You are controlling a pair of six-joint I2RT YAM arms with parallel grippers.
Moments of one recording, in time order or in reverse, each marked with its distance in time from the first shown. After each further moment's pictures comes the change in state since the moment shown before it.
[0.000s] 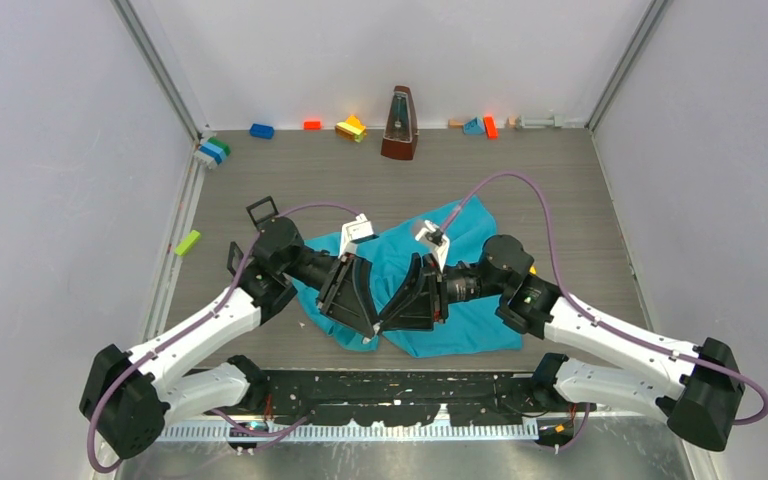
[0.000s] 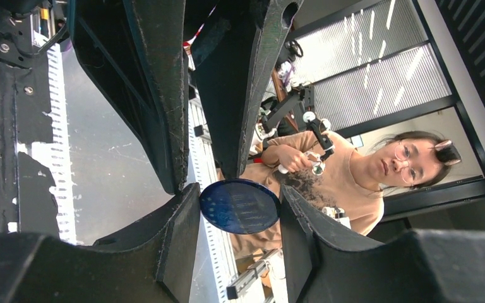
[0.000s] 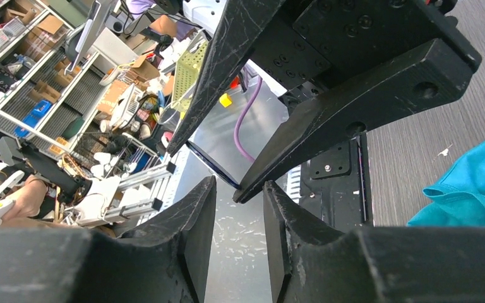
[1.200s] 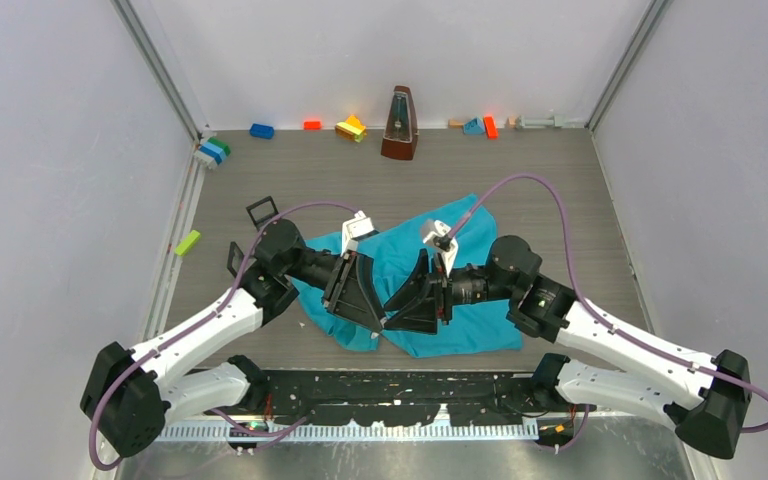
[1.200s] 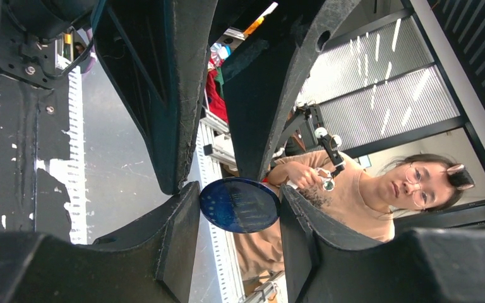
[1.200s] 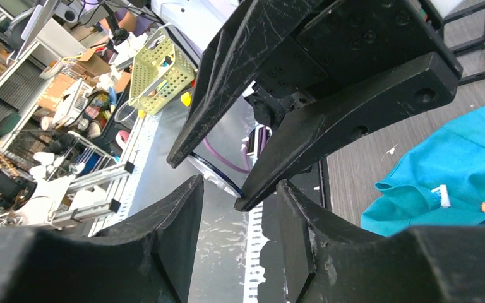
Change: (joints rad) left arm -0.006 0.008 -0.017 0.037 -0.080 -0.002; right arm 0.013 -0.076 0.039 -0.193 0.103 -0.174
